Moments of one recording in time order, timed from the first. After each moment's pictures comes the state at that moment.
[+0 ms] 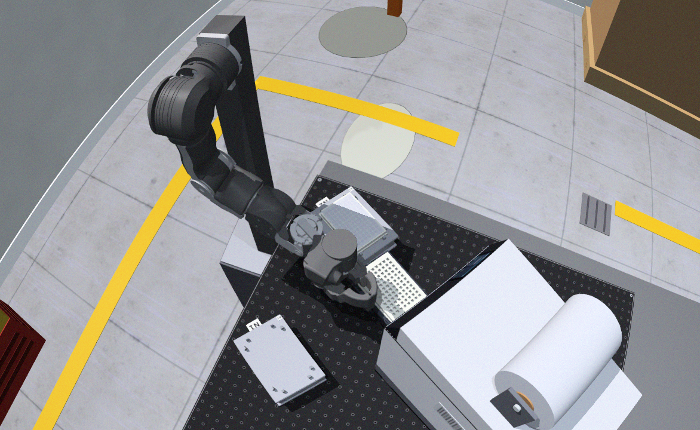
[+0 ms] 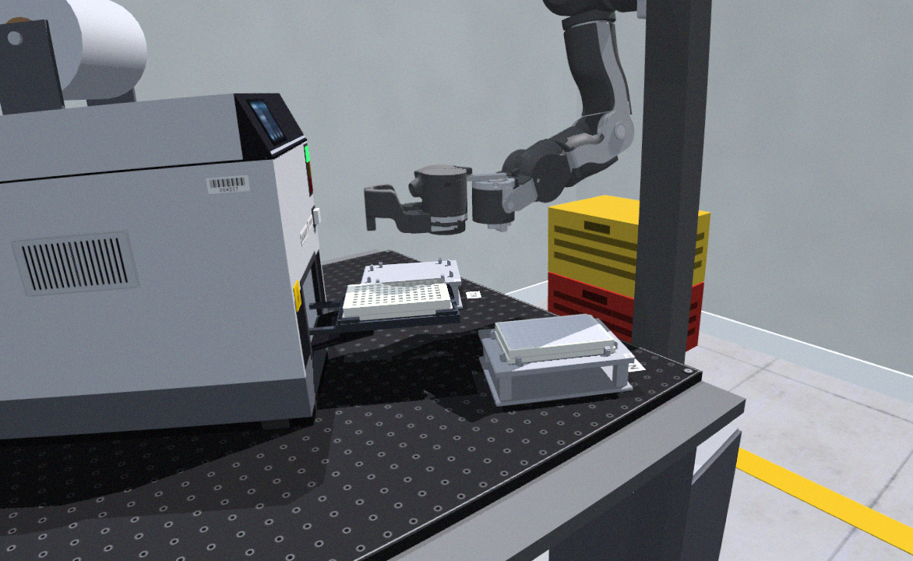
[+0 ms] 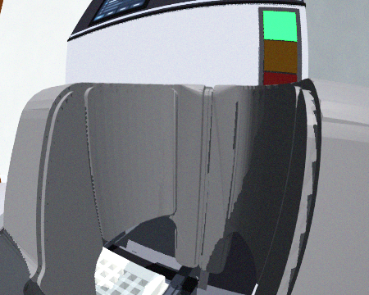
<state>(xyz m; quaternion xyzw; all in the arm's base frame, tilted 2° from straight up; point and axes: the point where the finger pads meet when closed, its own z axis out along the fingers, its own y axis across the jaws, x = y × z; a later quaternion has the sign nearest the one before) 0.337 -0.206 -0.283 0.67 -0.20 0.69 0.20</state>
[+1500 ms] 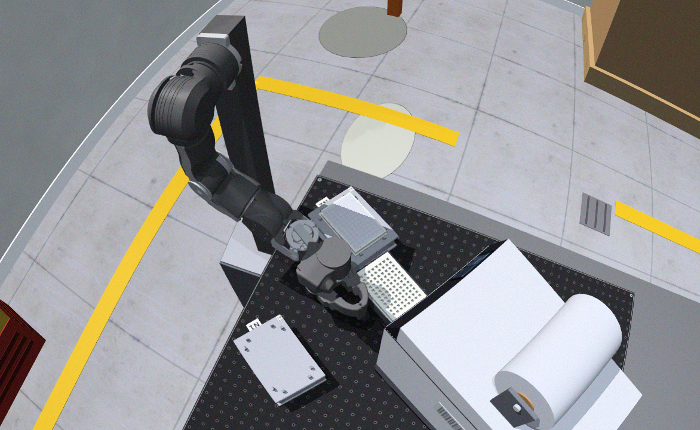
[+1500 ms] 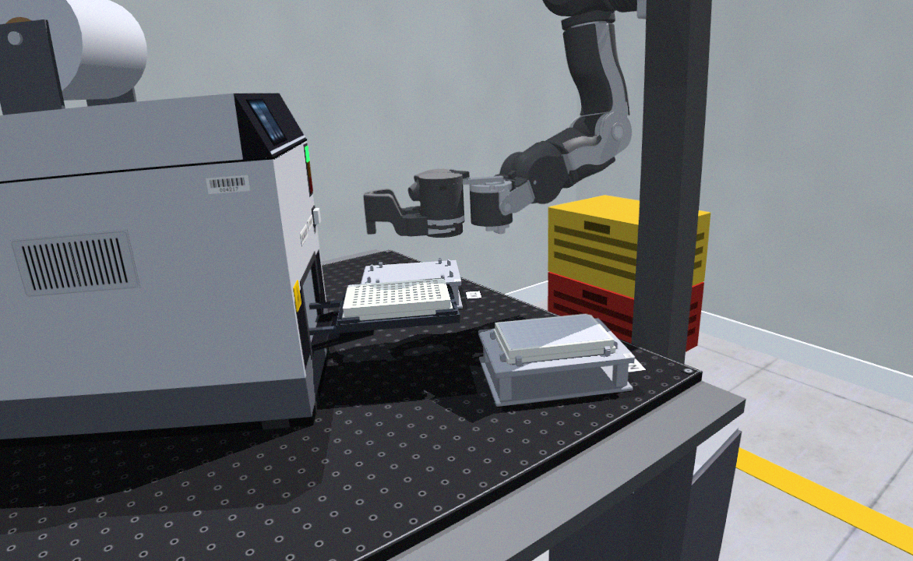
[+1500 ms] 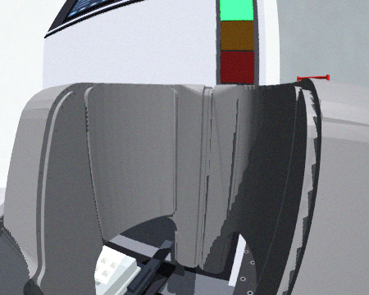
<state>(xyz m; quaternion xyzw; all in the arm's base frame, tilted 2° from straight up) 0.326 -0.223 -0.293 0.67 -0.23 0.68 0.21</state>
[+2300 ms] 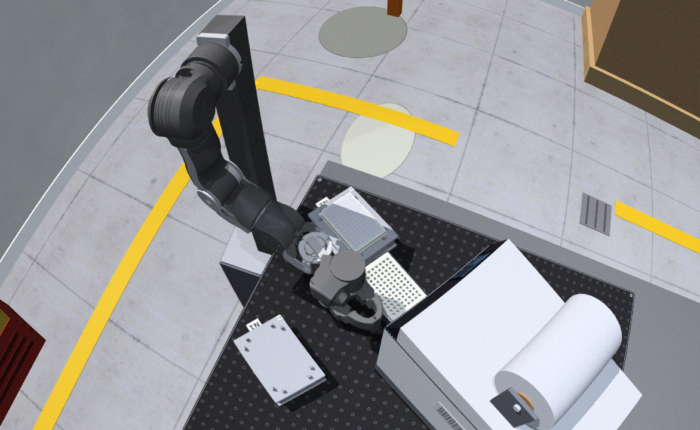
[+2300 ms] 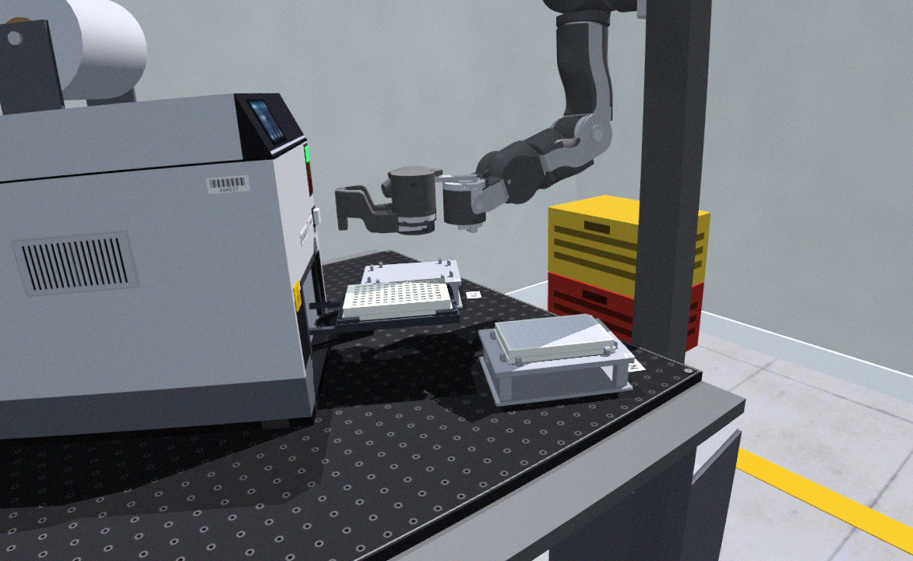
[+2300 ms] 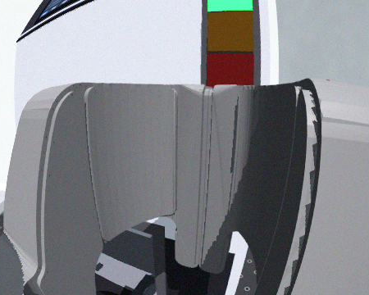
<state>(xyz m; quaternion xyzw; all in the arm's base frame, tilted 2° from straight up) 0.356 -0.244 -0.284 0.66 -0.23 0.68 0.22</state>
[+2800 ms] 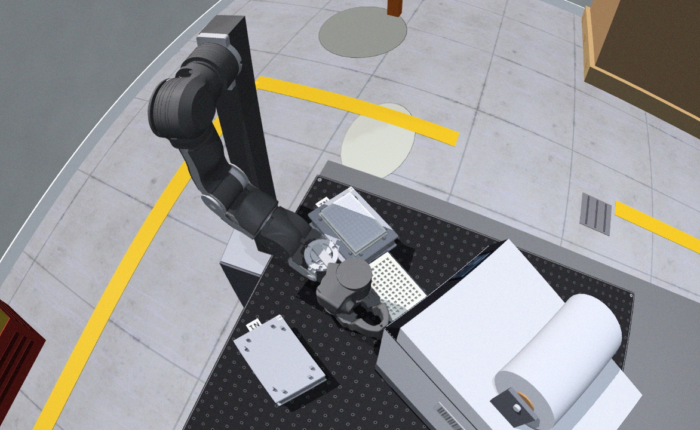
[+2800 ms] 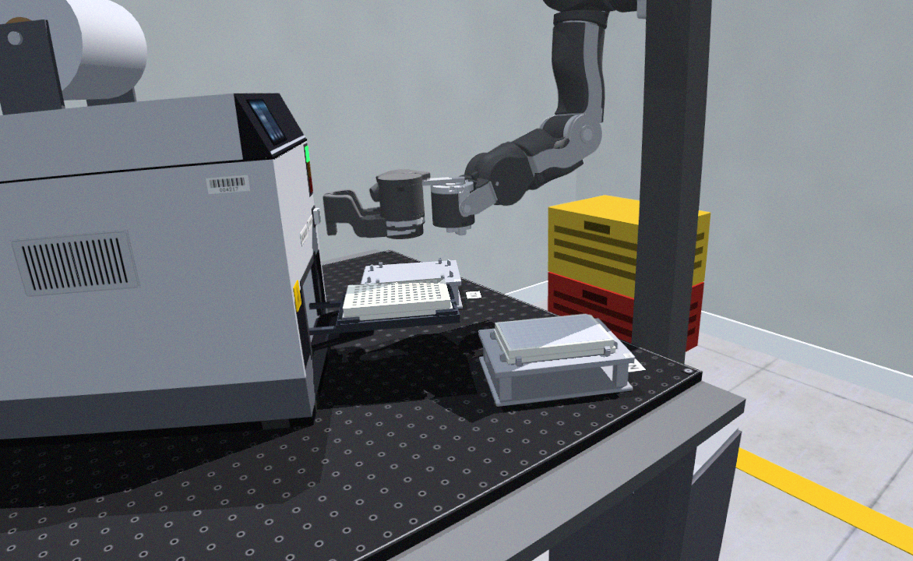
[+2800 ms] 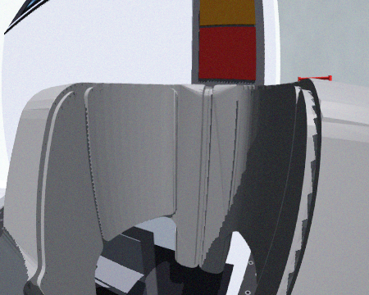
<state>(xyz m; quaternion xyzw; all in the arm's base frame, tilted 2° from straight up) 0.370 -0.252 -0.290 0.67 -0.23 0.68 0.21</state>
